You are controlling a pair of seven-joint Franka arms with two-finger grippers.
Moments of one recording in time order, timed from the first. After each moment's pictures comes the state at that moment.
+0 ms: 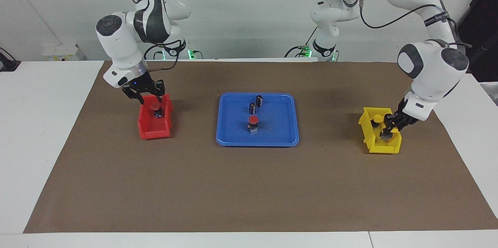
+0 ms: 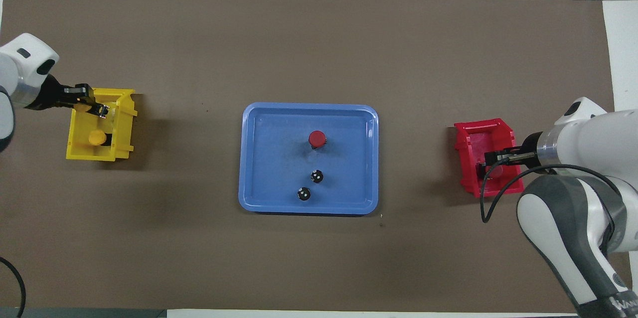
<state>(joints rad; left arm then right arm) 0.04 0.18 -0.02 -1.73 0.01 1.93 -0.01 0.07 -0.17 -0.05 -2.34 0.02 2.19 -0.09</state>
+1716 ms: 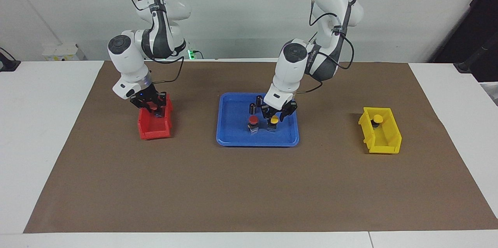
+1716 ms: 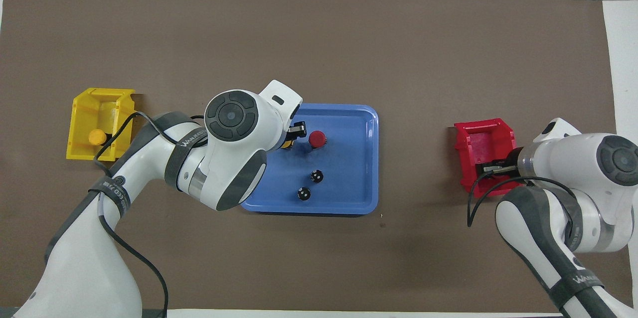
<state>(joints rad) -0.61 0.26 -0.04 -1.91 -0.04 2.24 -0.70 0.03 -0.11 -0.05 -2.44 0.02 2.33 -0.13</state>
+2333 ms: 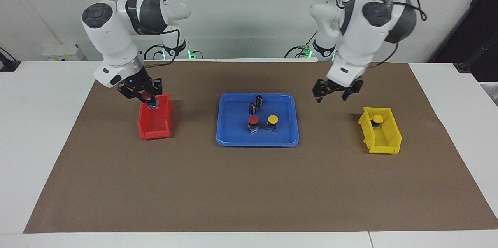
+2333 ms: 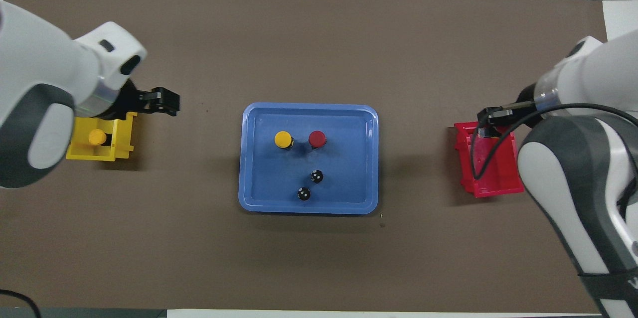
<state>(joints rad) -0.21 0.02 0.02 -1.82 -0.02 1.82 -0.13 0.19 0.03 0.00 -1.82 0.02 1.86 0.16</state>
